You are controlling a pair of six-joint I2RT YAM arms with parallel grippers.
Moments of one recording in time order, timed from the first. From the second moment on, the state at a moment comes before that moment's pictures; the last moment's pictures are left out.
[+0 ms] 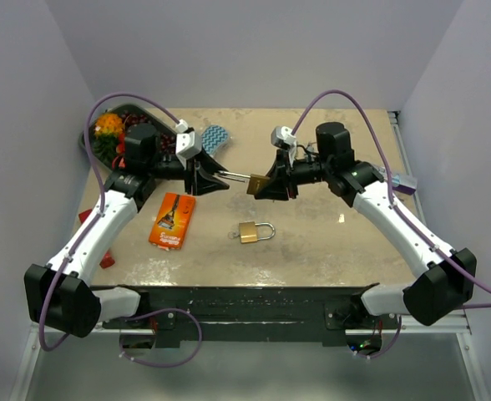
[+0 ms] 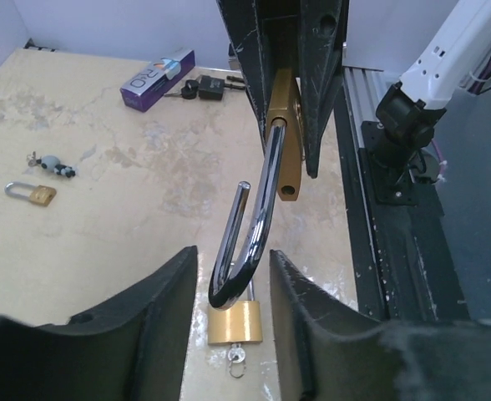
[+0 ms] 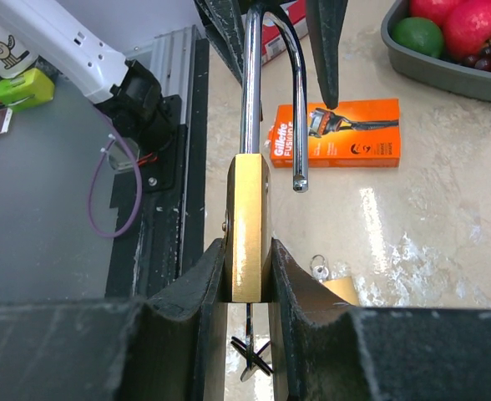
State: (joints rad) left arm -0.28 1.26 1.10 -0.12 1.19 0.21; right arm 0.48 1.34 1.25 -0.37 -1.05 -0.15
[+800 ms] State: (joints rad) left arm -0.35 1.24 1.10 -0.07 1.21 0.01; right arm 0.50 1.30 1.25 -0.38 -0.99 -0.20
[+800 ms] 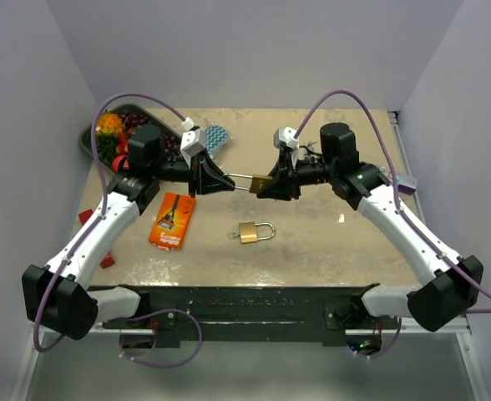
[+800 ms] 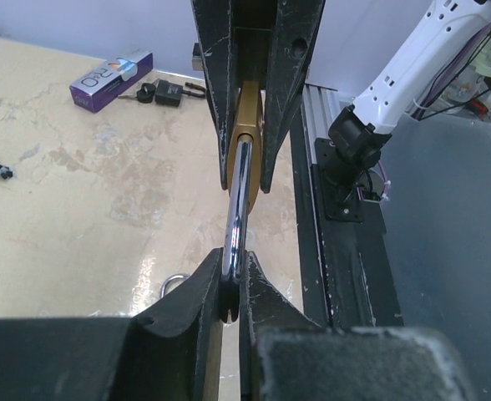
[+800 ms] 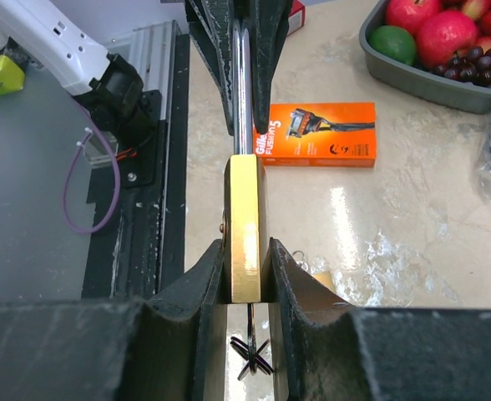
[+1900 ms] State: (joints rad) left arm -0.38 1.23 1.05 0.18 1.17 -0.17; right arm 0.56 1.35 1.29 -0.43 -0.96 -0.17
